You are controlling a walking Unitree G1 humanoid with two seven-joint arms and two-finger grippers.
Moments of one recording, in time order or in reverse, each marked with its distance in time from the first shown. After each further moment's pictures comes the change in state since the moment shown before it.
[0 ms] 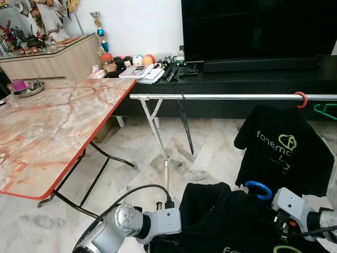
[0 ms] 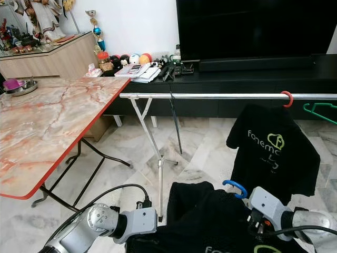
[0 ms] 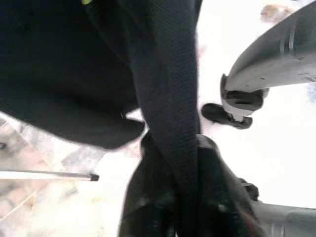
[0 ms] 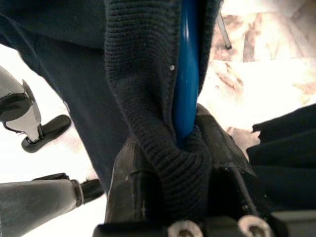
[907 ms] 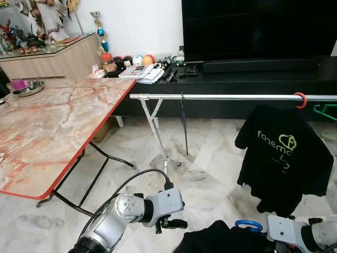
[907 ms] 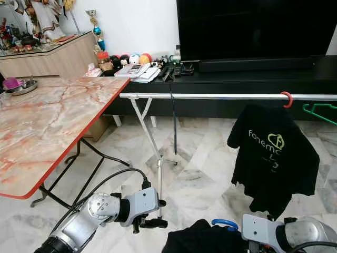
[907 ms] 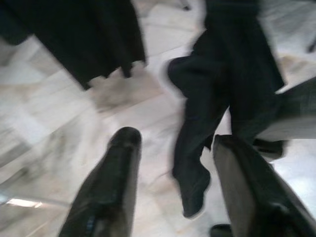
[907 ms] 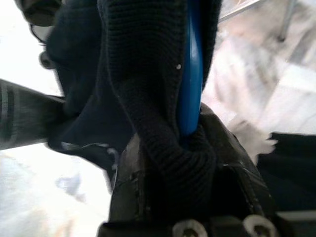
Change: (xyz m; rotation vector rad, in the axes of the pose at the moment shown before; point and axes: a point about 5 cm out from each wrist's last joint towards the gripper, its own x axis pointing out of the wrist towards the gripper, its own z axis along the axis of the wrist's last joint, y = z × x) left arm -0.005 0.016 0.019 -0.033 -0.165 0.056; right arm 0.013 0.014 -0.011 -0.323 0.182 0.203
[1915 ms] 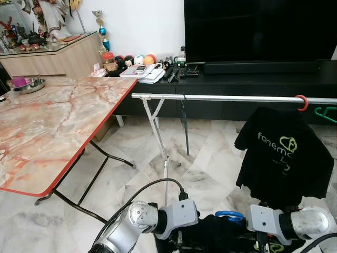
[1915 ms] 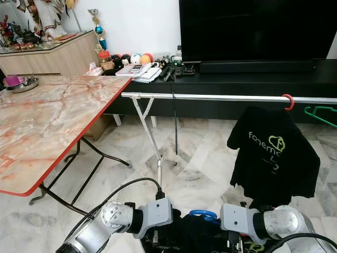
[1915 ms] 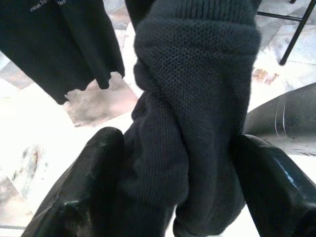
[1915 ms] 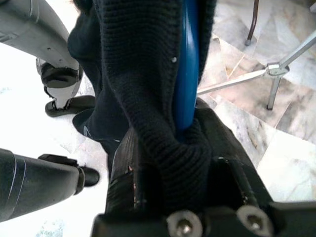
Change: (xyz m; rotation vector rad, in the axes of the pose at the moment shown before) left arm 0.027 -0.015 0.008 -0.011 -0.034 -0.049; right arm 0.011 0.000 0.053 -0.070 -0.253 0.050
